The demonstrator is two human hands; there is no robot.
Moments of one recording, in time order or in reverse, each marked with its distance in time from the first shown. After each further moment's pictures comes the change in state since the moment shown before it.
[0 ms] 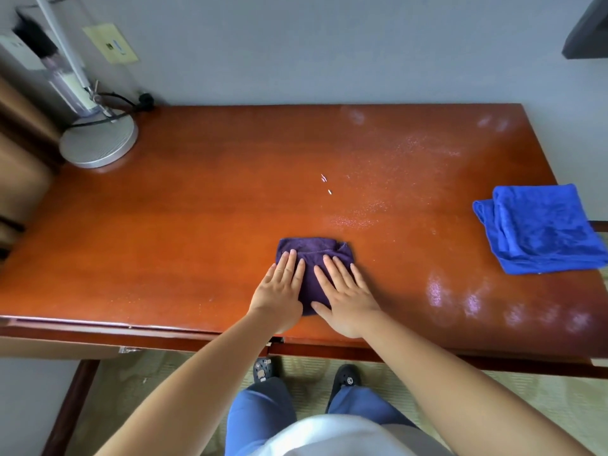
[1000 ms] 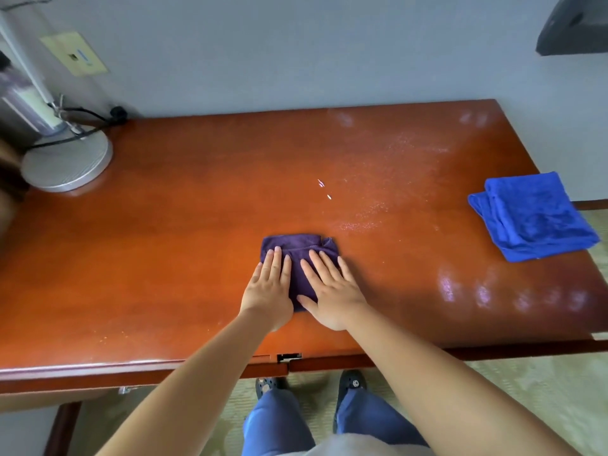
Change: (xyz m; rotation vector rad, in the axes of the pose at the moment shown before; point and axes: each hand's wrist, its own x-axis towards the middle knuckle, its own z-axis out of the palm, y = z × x) left_hand 0.017 -0.051 -0.001 -0.031 0.048 0.007; right_hand 0.040 -0.041 -0.015 0.022 0.045 0.127
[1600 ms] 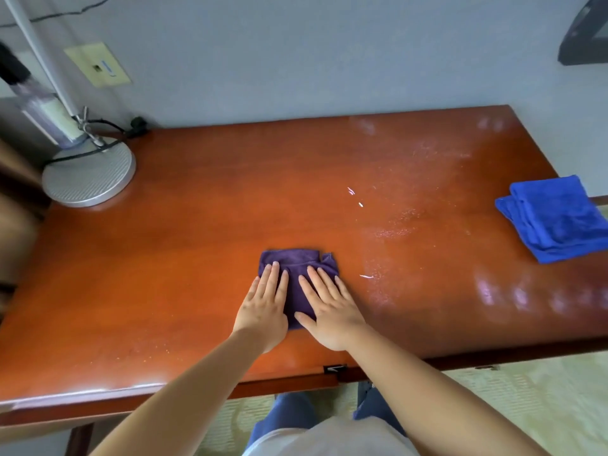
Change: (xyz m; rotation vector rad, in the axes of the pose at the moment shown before) left_hand -0.024 -0.091 0.027 -0.035 0.057 0.085; right_hand 0.025 -0.084 0.007 0.111 -0.034 0.015
